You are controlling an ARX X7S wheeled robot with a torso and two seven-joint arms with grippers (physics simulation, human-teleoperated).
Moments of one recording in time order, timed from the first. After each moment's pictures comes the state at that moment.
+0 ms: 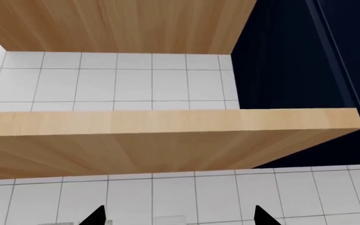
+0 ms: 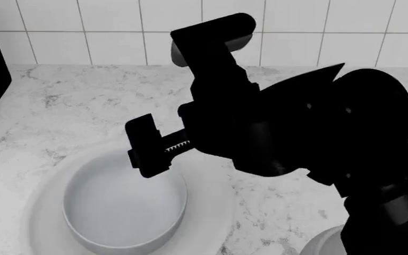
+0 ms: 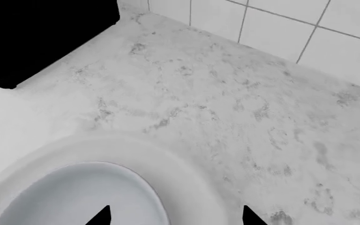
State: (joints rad) left arm -0.65 -0.56 -0.13 0.84 -0.77 -0.64 -0.33; right arm 1.42 0.33 -0.70 0.27 1.37 1.27 0.34
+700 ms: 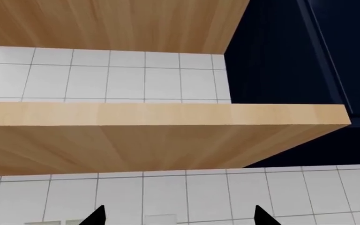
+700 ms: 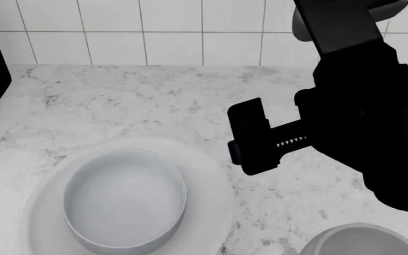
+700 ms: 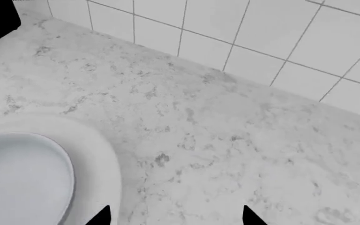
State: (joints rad) left arm -0.61 -0.53 -0.06 0.80 -0.69 -0.56 -0.30; right arm 1.52 0.69 -0.64 0.05 2.11 1.40 1.10
